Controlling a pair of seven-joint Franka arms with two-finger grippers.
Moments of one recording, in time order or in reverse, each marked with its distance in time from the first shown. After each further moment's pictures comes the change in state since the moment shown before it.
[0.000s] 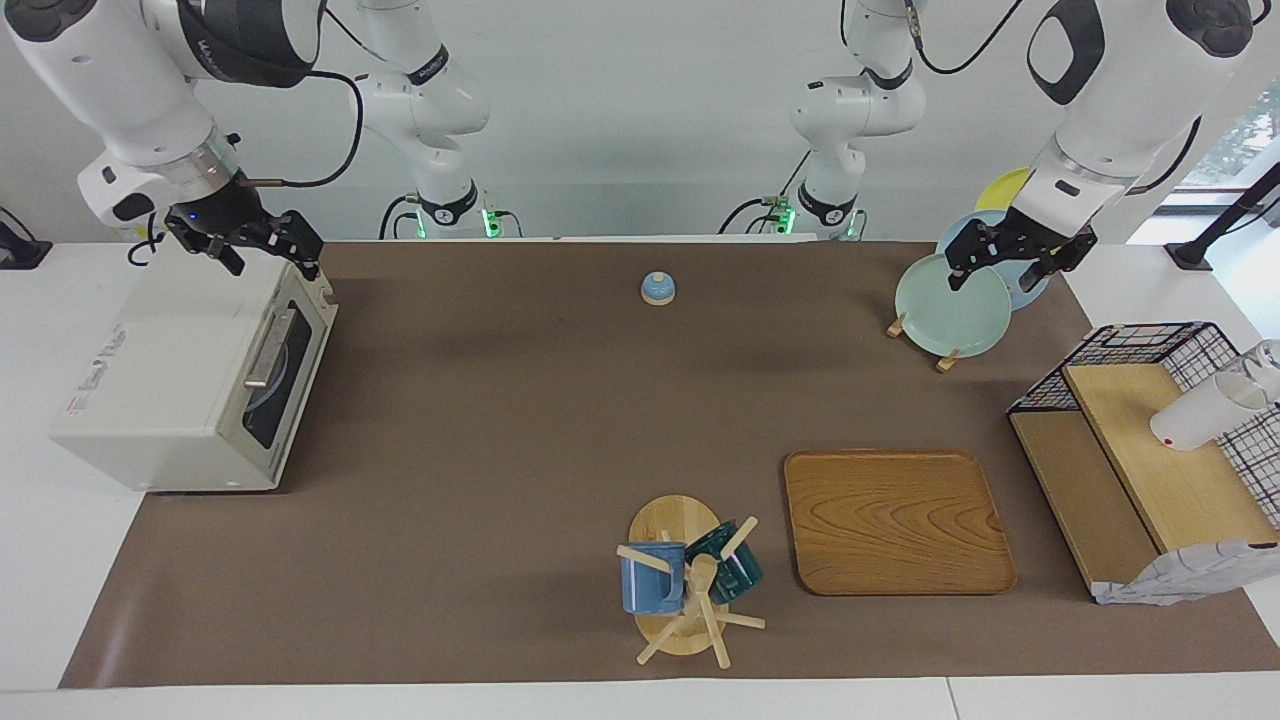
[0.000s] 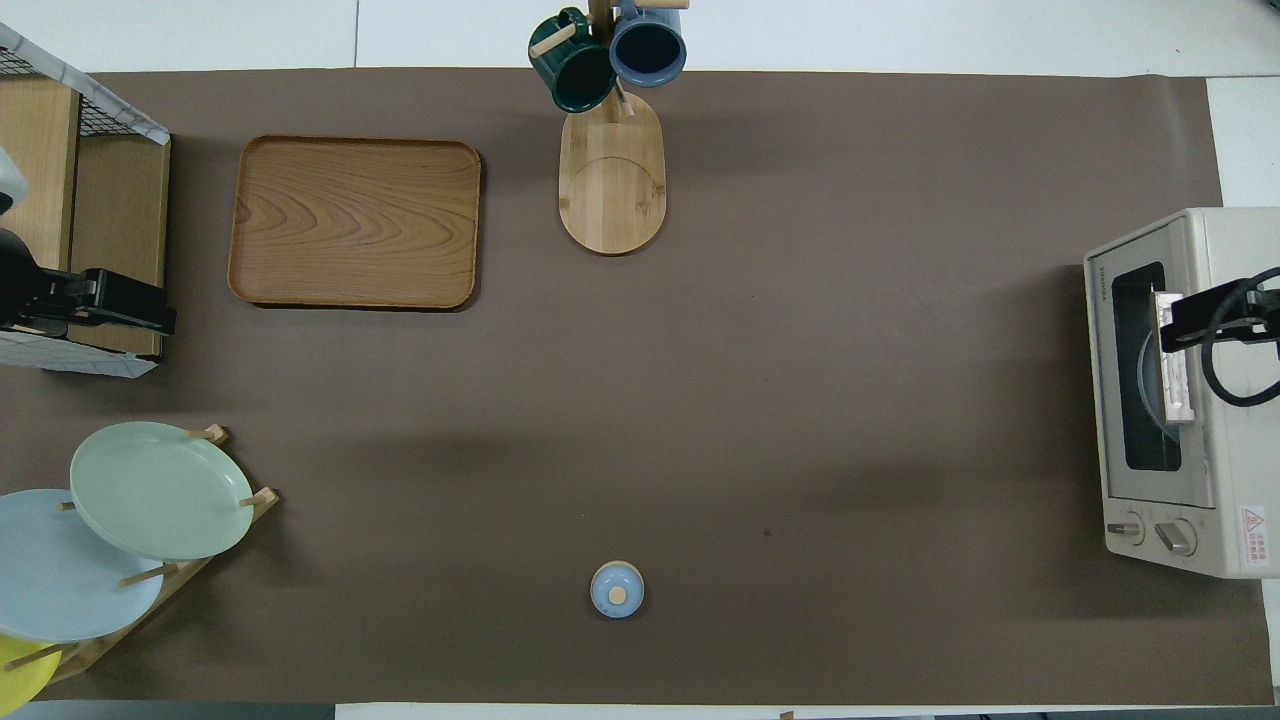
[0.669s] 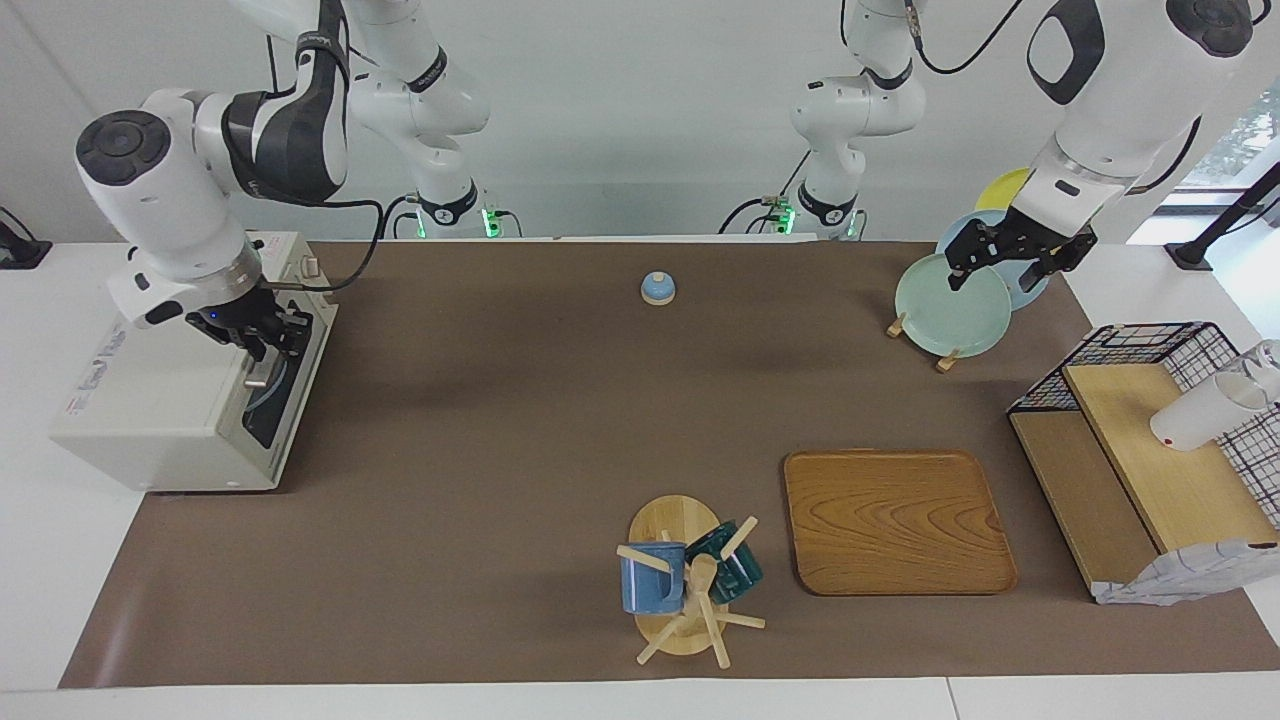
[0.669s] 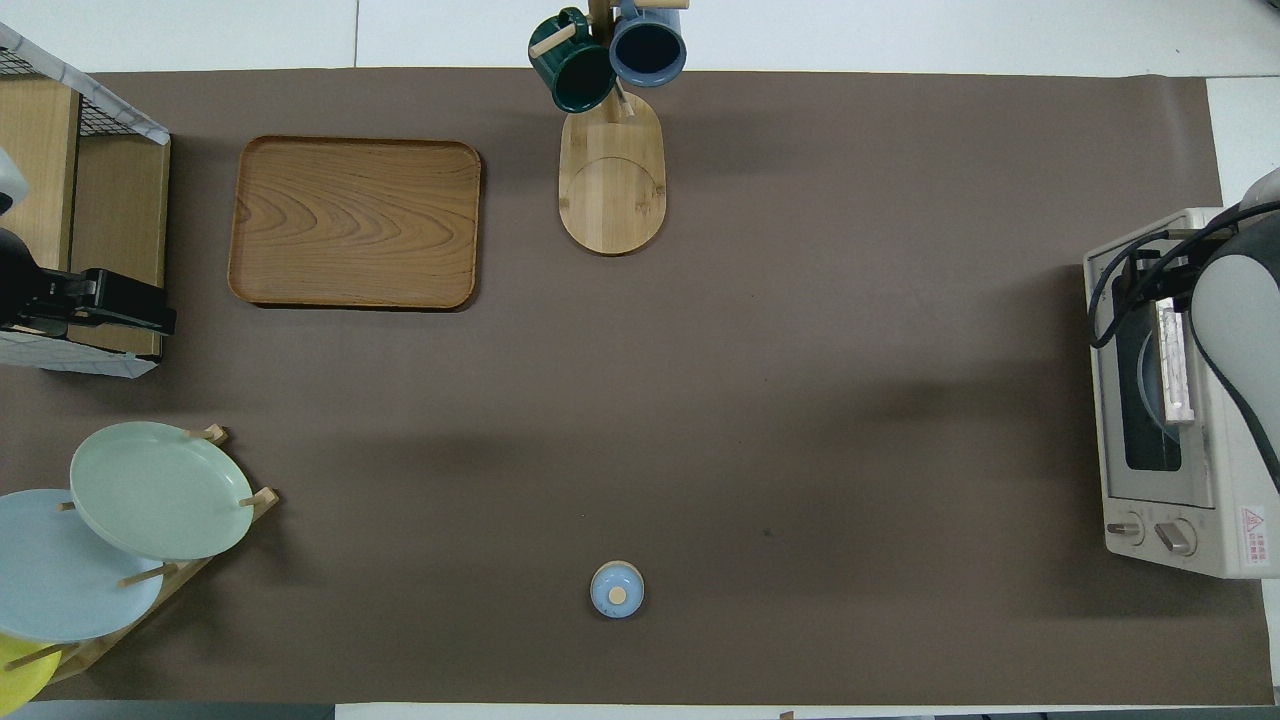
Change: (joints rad) left arm 0.000 0.000 0.000 0.000 0.000 0.000 0.000; right arm -0.048 0.151 0.080 -0.045 -0.108 0.223 0.034
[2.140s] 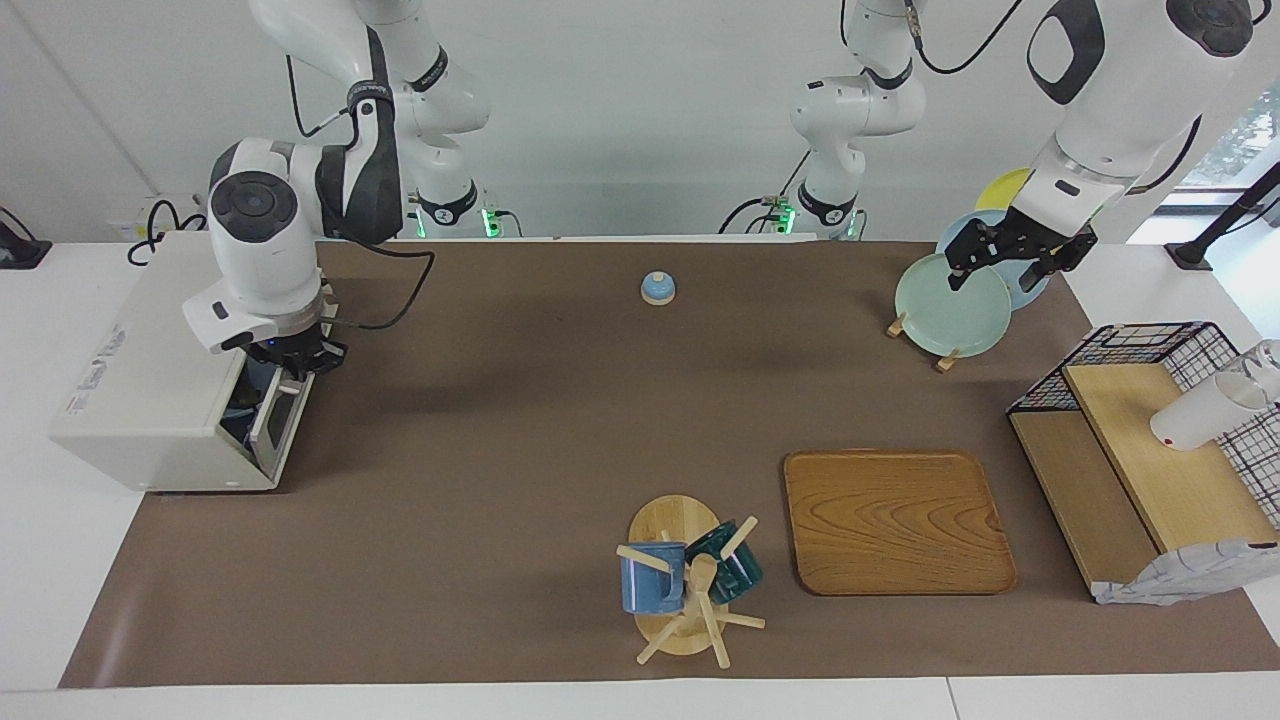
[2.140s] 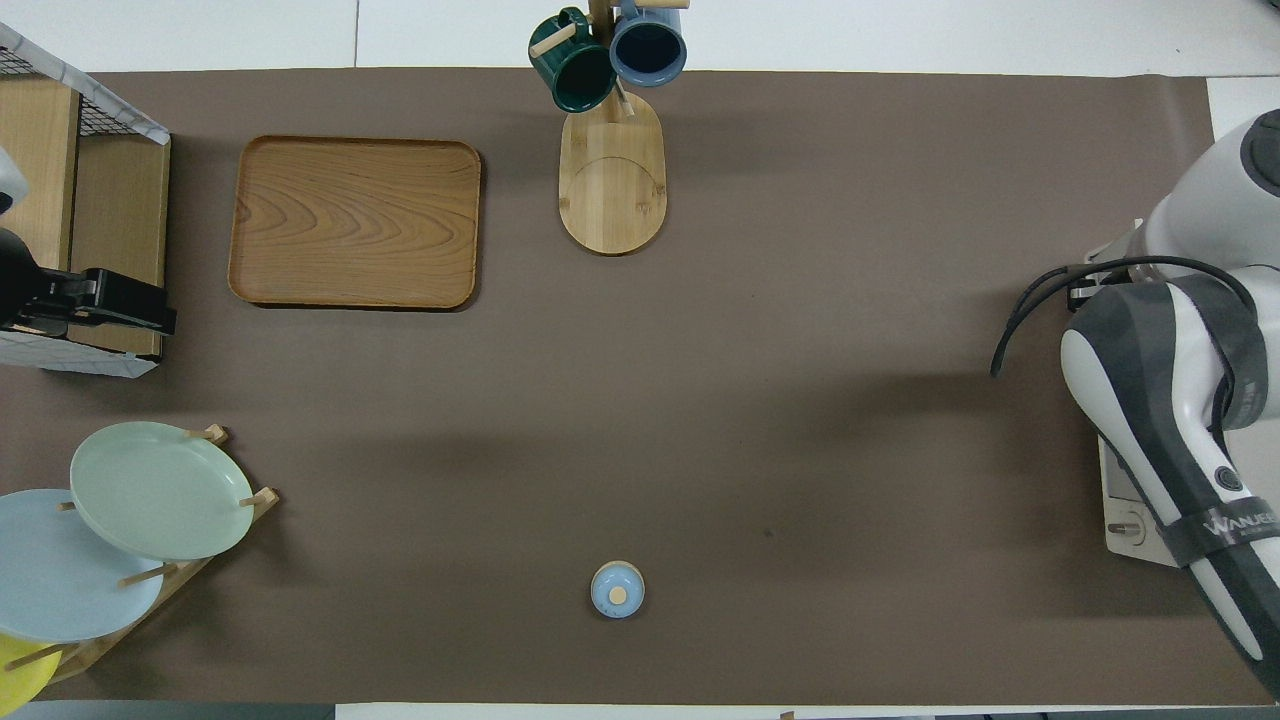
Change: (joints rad) left arm 0.000 0.000 0.000 0.000 0.000 0.000 0.000; right arm 0.067 0.002 -0.002 -0.155 -0.208 0.120 0.179
